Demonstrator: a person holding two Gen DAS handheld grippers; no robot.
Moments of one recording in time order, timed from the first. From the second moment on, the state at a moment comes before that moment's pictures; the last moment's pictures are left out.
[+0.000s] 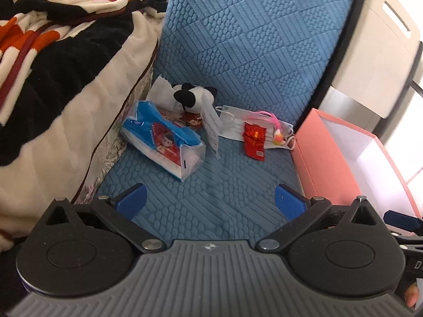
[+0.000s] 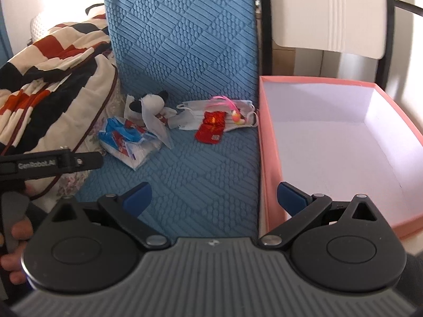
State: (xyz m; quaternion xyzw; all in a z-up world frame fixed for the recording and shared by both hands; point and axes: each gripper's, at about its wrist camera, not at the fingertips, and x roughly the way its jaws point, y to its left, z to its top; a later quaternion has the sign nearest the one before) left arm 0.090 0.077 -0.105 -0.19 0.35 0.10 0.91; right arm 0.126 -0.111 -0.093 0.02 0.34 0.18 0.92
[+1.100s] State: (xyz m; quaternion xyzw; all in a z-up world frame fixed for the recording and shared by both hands) left arm 0.186 0.133 -0.187 -0.31 0.38 0.19 0.85; right arm 0.219 -0.072 -0.119 0.02 0.31 0.20 0.93
